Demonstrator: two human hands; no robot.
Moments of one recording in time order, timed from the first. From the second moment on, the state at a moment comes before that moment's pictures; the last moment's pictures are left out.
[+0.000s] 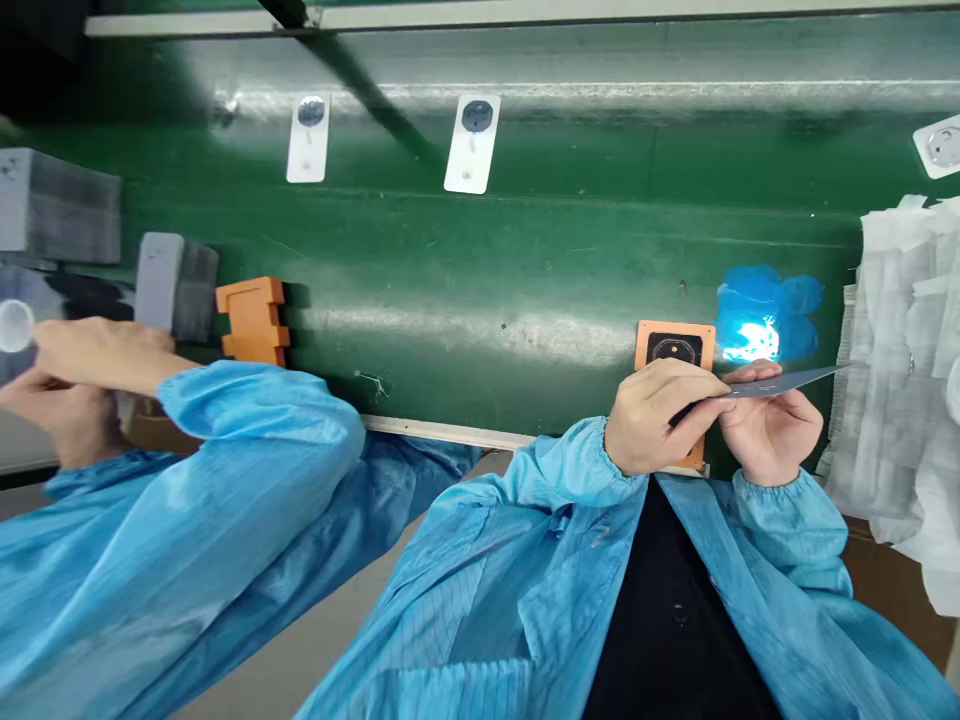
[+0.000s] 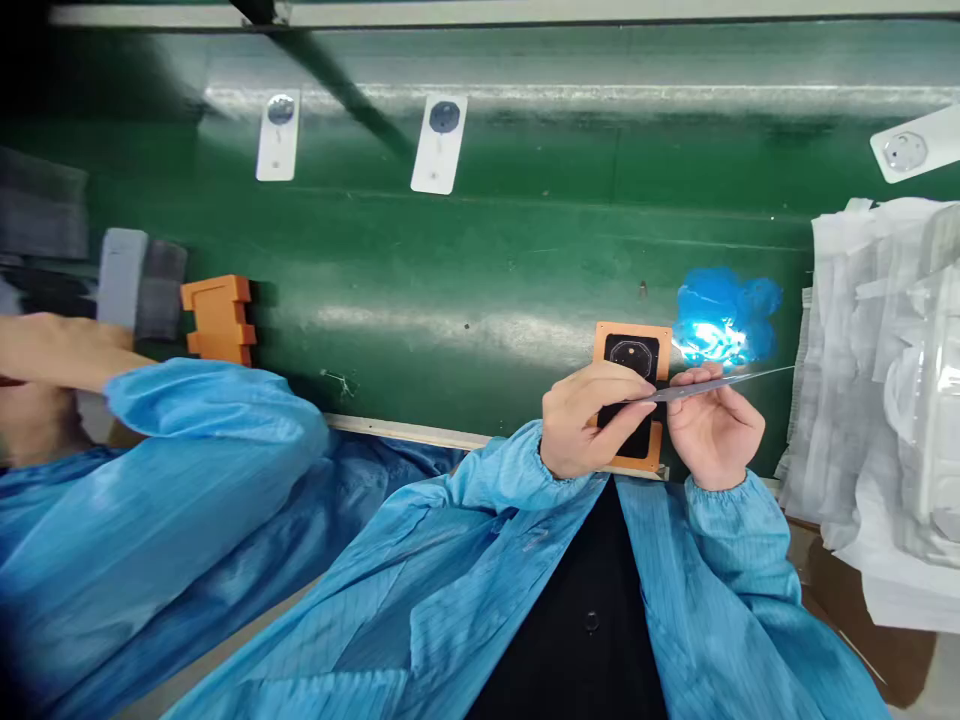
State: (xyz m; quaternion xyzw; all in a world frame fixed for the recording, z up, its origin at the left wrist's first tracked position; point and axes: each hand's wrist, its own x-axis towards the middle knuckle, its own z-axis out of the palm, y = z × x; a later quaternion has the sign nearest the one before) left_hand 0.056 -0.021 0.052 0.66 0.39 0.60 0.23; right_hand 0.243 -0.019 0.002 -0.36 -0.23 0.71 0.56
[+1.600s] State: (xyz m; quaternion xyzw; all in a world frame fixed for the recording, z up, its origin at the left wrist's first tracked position) left_hand 0.061 -0.016 0.061 0.61 0.30 0.68 0.26; right_hand 0.205 -0.013 0.031 -0.33 -0.49 0.53 0.61
